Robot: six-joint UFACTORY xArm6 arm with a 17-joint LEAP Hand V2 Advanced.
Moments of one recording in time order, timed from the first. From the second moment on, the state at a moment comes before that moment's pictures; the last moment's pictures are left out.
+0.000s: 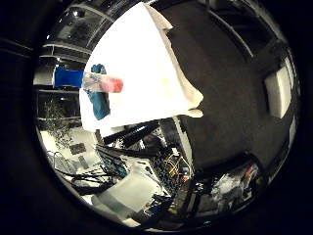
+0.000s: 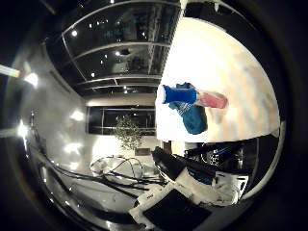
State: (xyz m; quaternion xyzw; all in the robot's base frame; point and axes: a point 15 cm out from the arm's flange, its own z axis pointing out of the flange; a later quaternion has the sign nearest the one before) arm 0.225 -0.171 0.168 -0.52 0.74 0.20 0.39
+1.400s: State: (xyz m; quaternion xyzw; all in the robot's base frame) arm 0.268 -0.055 0.118 -0.51 0.70 0.24 0.43
